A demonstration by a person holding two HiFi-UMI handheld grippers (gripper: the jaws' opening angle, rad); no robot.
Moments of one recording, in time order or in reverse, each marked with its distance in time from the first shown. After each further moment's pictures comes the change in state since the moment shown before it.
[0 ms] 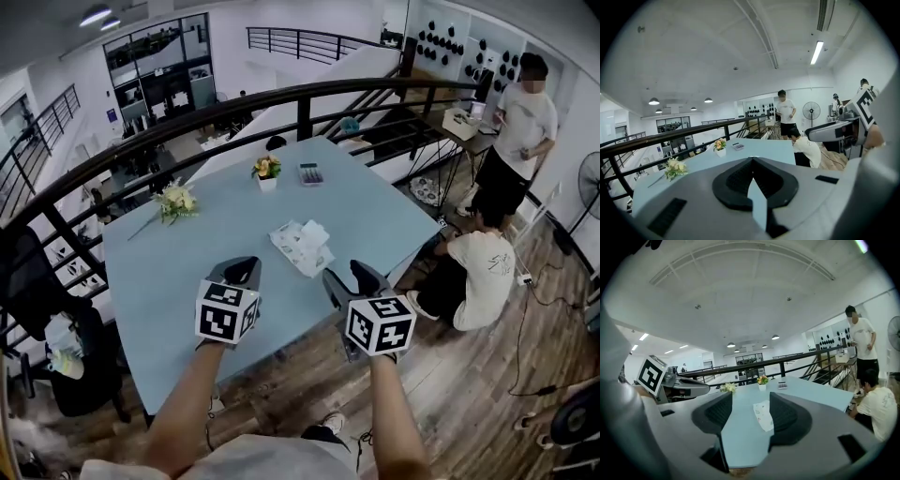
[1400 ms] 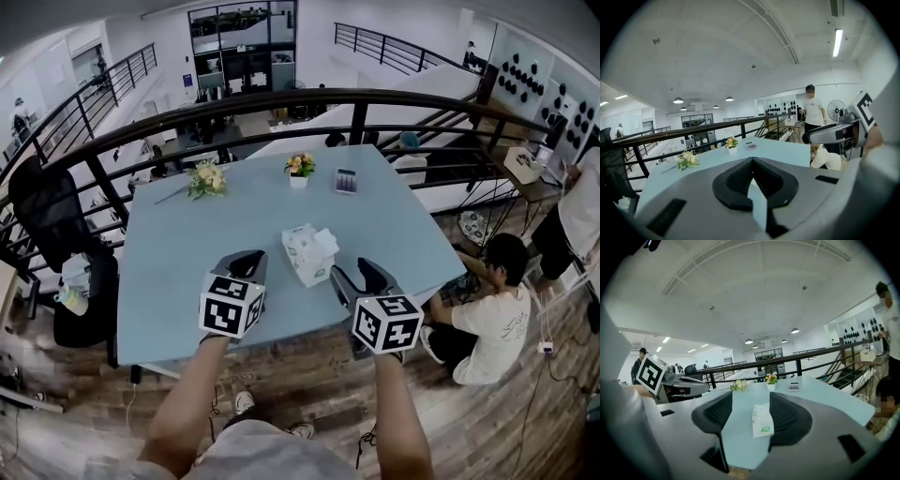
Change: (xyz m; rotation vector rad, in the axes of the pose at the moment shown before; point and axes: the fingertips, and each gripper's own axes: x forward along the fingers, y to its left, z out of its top) left arm 0.037 -0.028 0.016 -0.113 0.019 0.273; right arm 0.038 -0.072 0.015 -0.059 0.059 0.278
